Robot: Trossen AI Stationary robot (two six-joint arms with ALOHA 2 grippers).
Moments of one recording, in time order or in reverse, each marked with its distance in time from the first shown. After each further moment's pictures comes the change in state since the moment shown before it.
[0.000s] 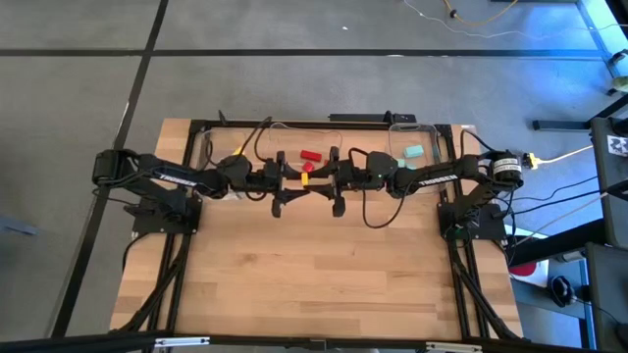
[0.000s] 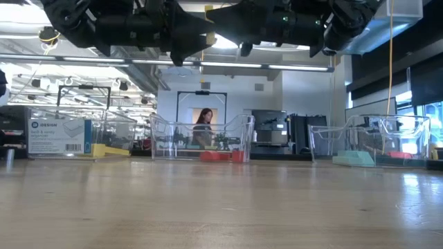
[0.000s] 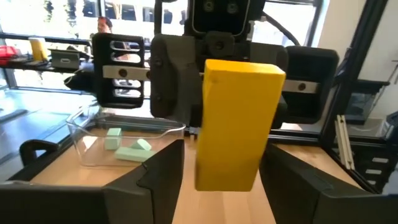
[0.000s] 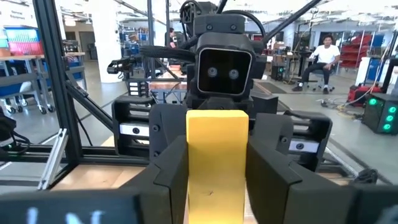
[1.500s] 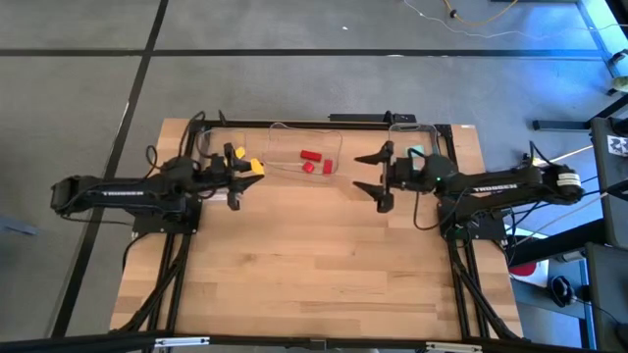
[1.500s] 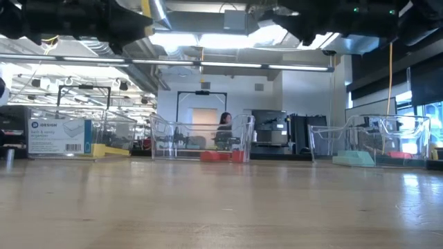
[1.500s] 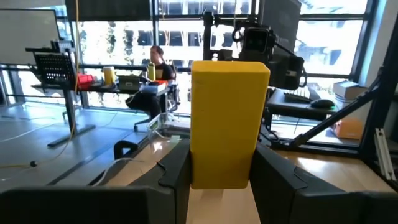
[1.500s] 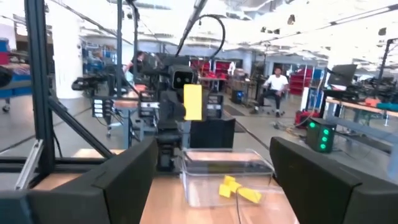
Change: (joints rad) left arm 0.041 -0.764 -0.270 -0.421 -0.165 0.063; right arm -0.018 -0.570 -0.398 -0.082 0.142 -0.069
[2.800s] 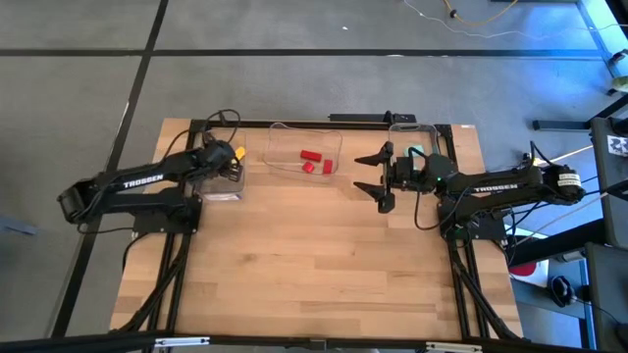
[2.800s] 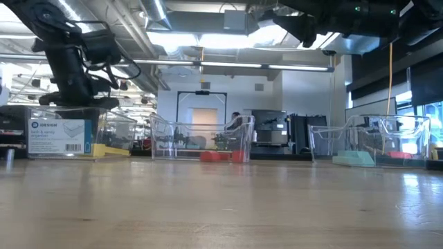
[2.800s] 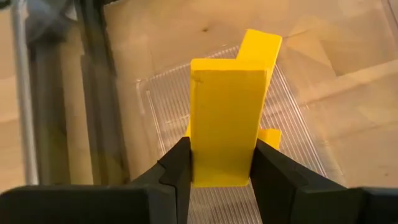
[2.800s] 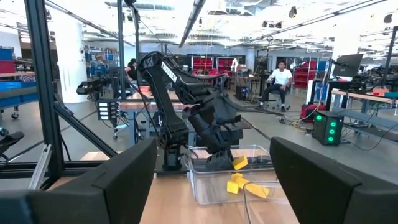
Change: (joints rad) left arm 0.439 0.342 0.161 -1.038 -0.418 -0.524; right arm 0.000 -0.008 -0.002 -0.009 -0.008 0.053
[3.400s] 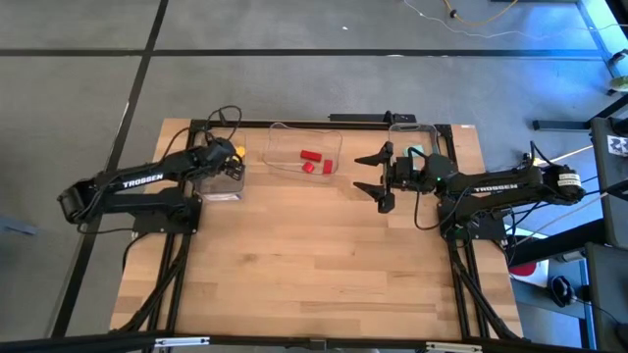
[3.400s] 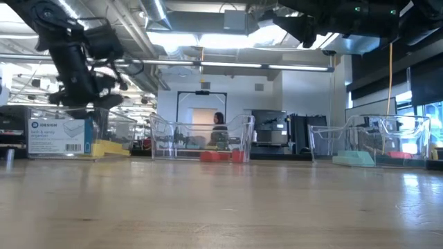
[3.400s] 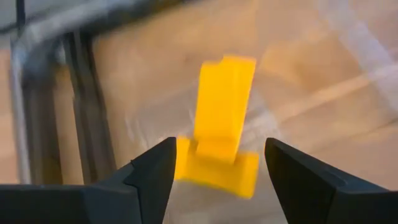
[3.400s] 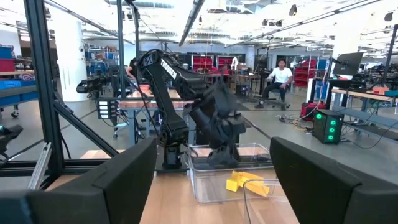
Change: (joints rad) left arm -0.002 -0.001 0.018 0.055 0.004 0.092; right arm 0.000 0.000 0.000 -0.007 0.000 0.000
